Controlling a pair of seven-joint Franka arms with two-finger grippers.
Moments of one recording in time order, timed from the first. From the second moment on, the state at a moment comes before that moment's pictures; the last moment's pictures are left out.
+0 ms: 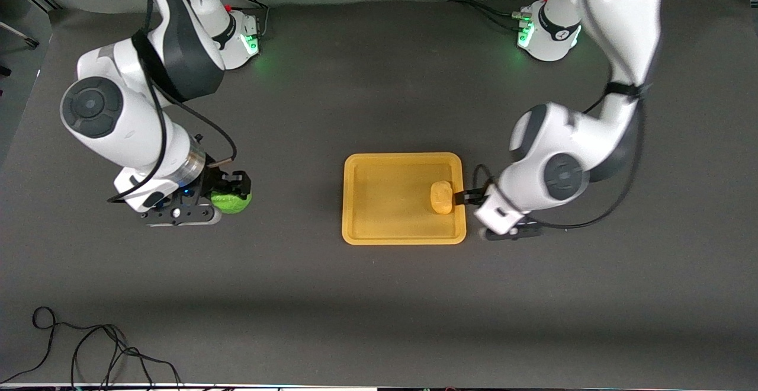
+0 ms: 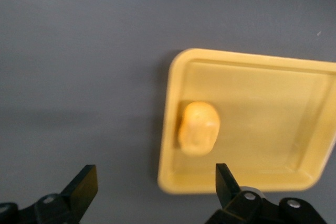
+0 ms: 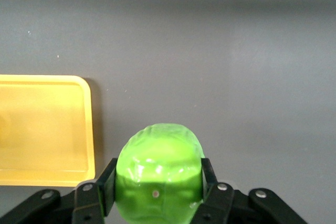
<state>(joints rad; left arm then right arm) -0.25 0.39 -0.10 -1.62 -0.18 1.90 -0.39 0.36 0.30 -0.01 -1.52 0.01 1.79 0.37</state>
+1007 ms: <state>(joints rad) 0.08 -0.11 -0.09 -1.83 -0.01 1.81 0.07 0.84 0.68 -0.01 -1.26 -0.07 1.99 1.13</state>
